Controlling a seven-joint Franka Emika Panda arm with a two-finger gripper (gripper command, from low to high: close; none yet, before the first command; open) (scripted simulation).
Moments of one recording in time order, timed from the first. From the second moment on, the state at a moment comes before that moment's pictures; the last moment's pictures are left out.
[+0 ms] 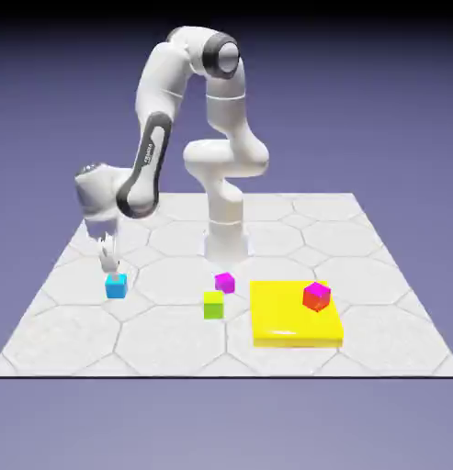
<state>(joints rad) -0.03 0.18 -0.91 -2.64 0.45 2.56 1.01</state>
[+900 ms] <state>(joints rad) -0.97 0.32 0.01 -2.64 0.28 2.80 1.13</state>
